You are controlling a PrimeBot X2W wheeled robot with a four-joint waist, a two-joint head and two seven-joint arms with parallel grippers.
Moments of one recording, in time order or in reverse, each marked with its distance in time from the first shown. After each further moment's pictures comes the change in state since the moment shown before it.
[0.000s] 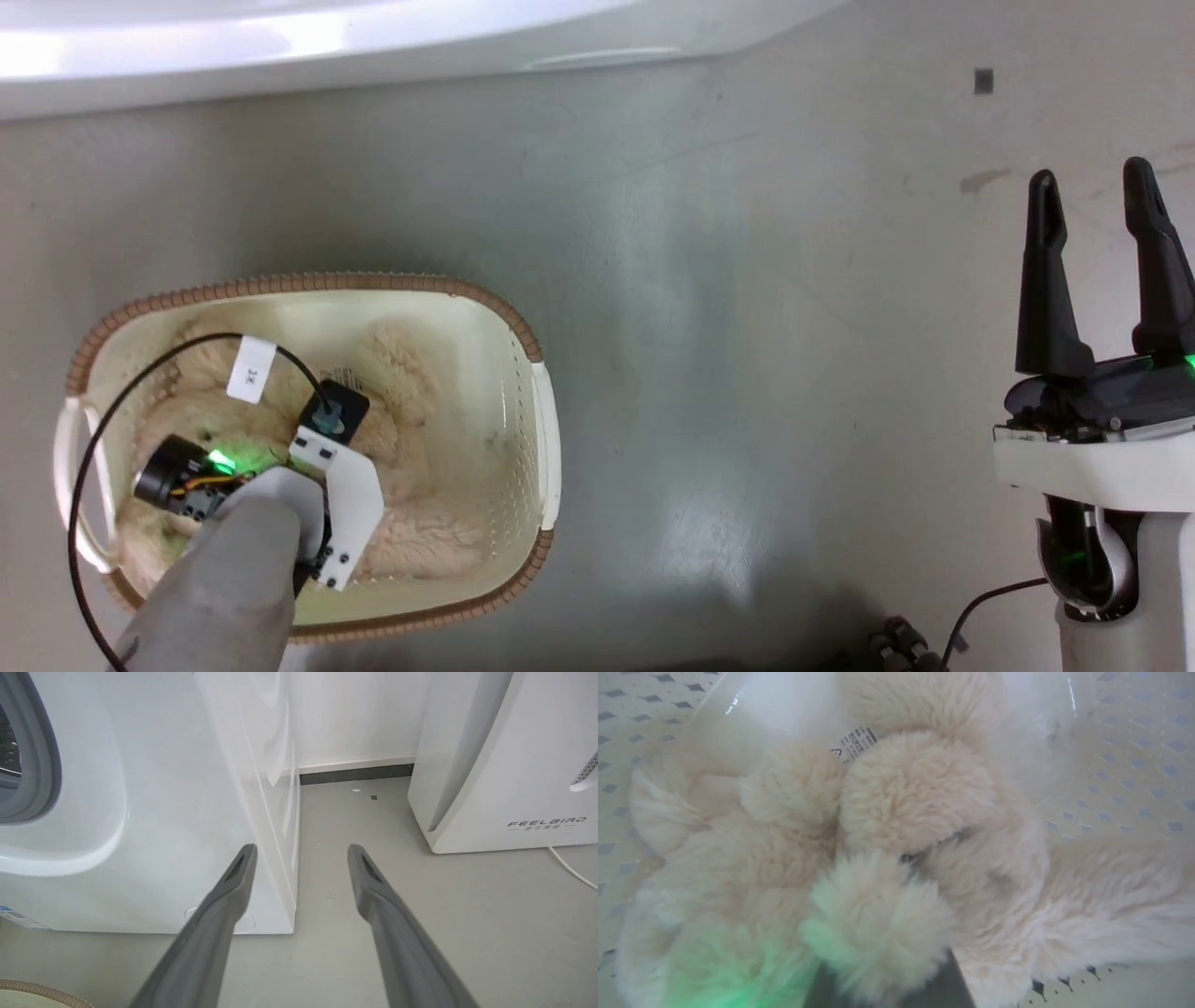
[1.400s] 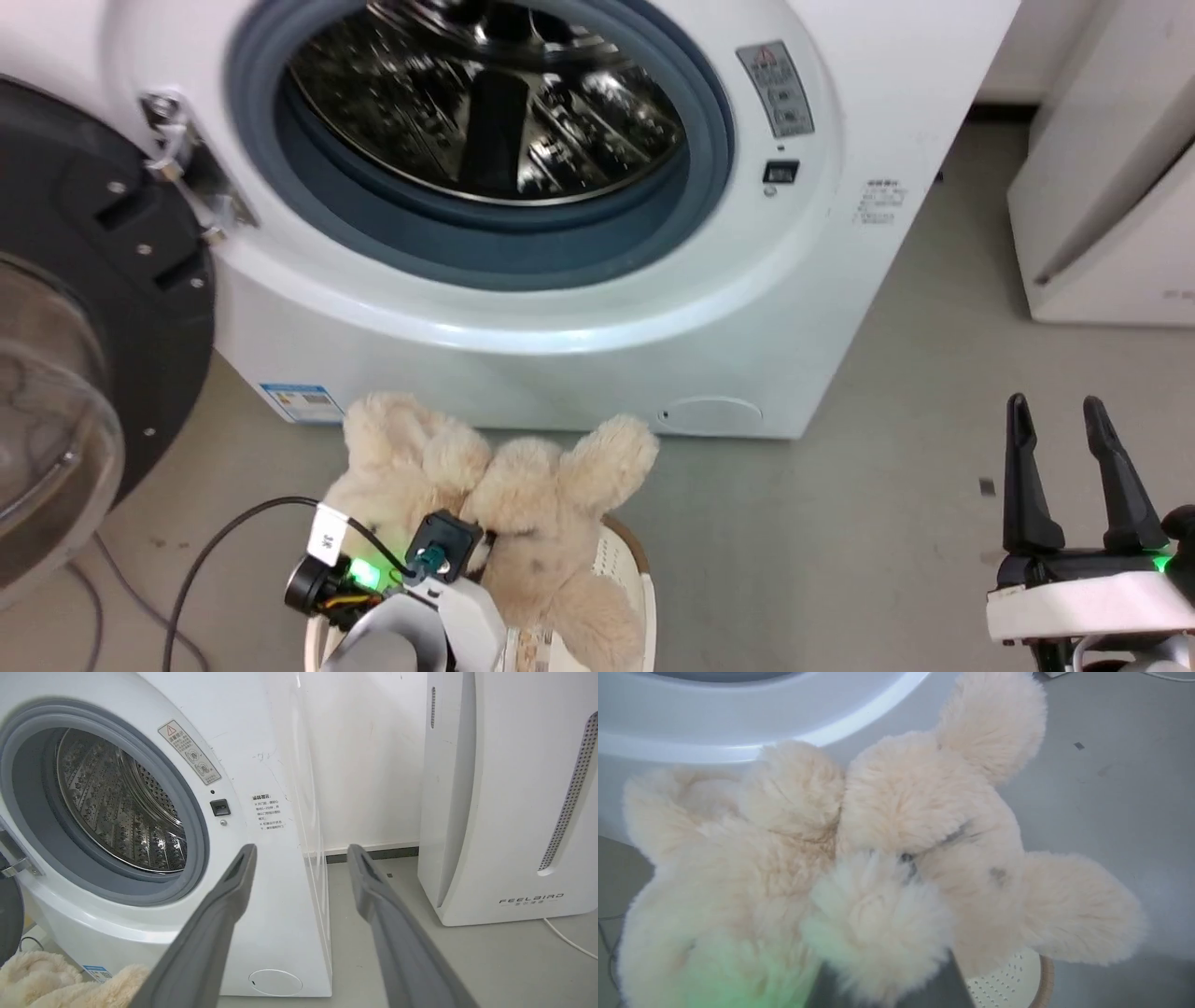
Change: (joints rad) left arm 0.313 -0.113 -0.032 -0.285 -0.107 0.017 -0.304; right arm 0.262 0.000 -0.059 0.164 0.001 0.000 -0.012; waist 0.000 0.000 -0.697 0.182
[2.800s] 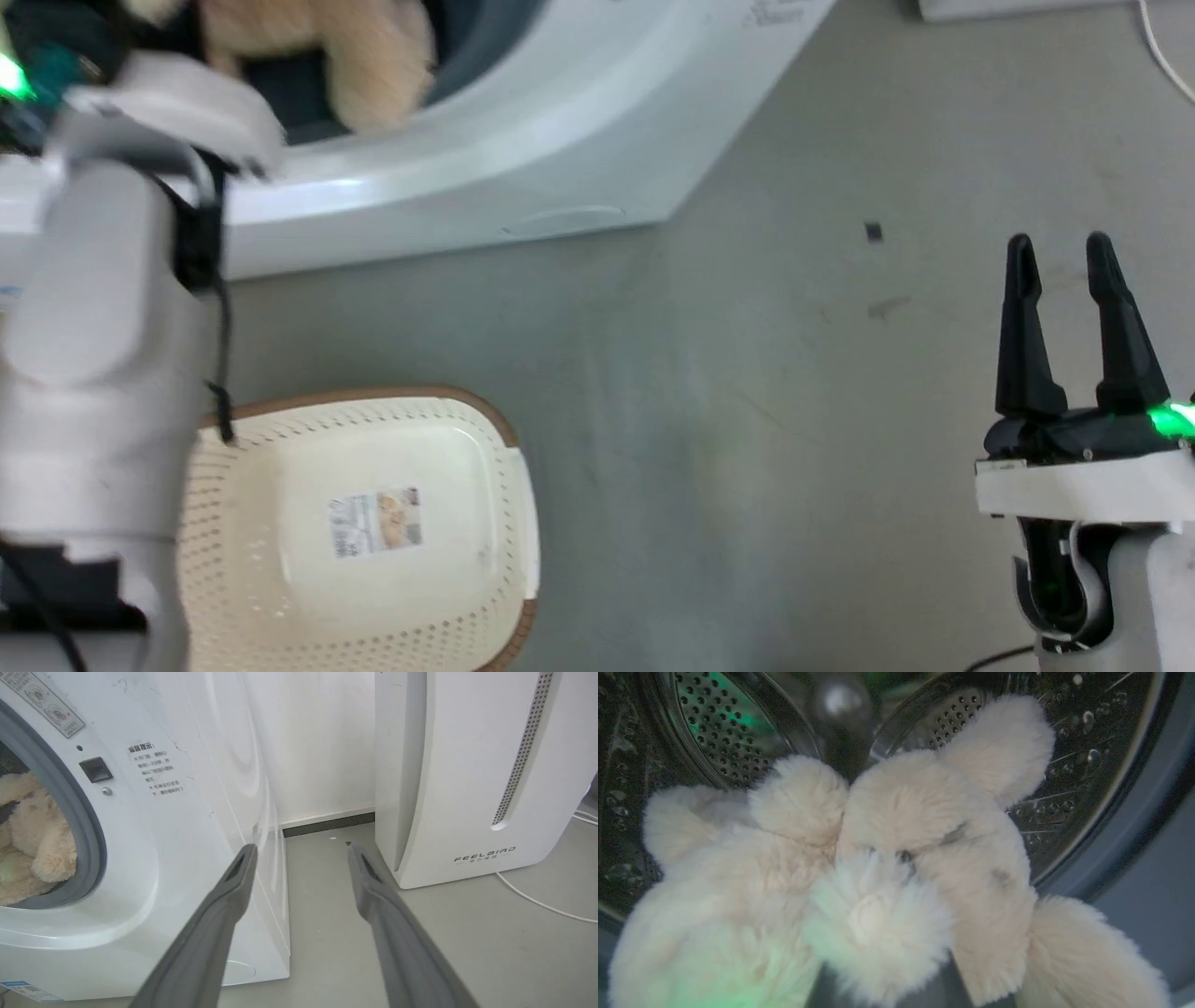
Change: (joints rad) left arm -0.568 0.138 0.384 -0.269 0.007 0.096 0.000; right arm -0.207 0.000 0.066 -0.059 0.081 0.000 0.000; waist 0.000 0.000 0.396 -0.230
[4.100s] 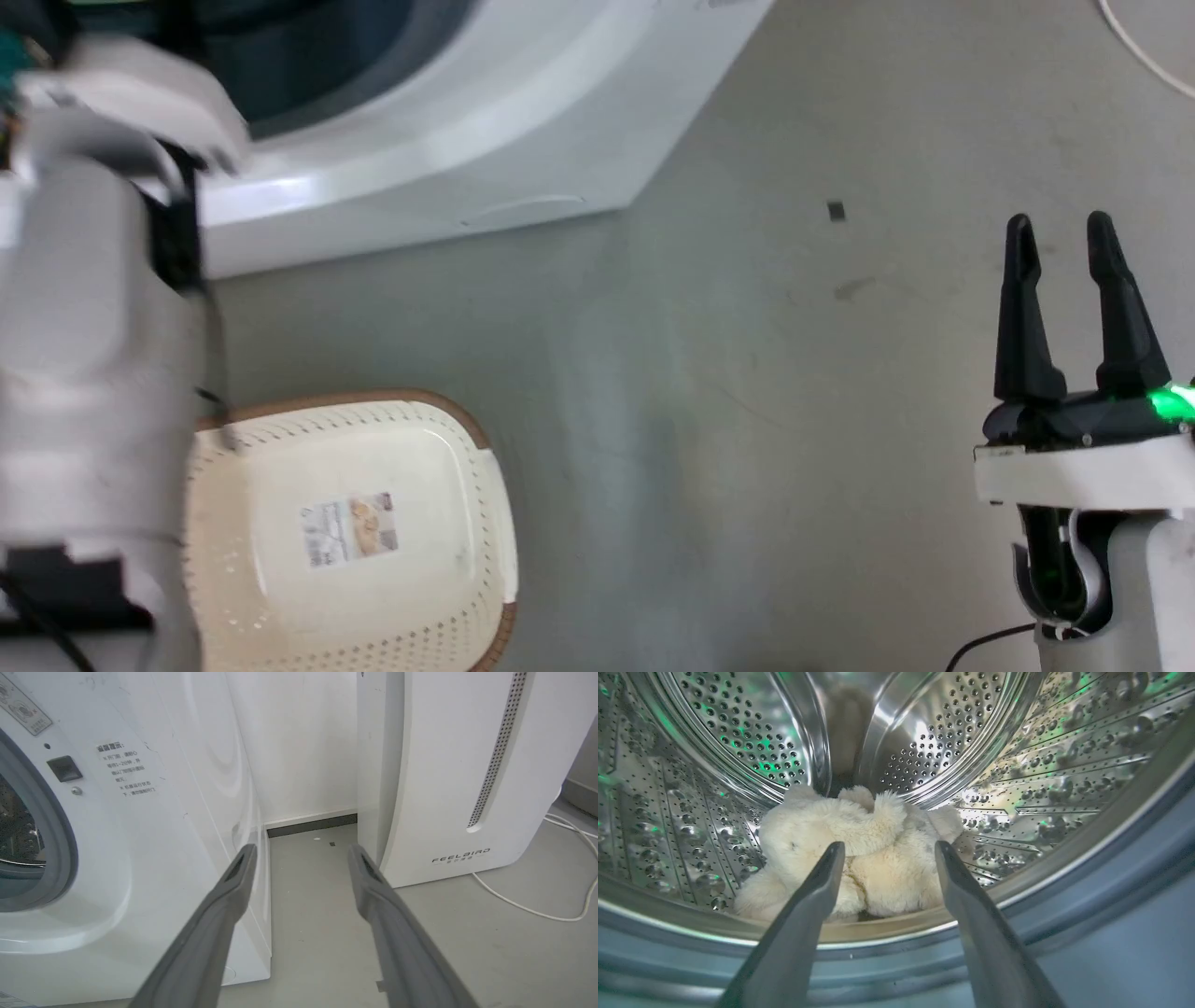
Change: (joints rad) left arm -0.035 -0.006 0.081 0.099 0.025 0.022 -0.001; right arm -0.033 0.000 0.004 0.007 -0.005 0.000 0.000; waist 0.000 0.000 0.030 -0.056
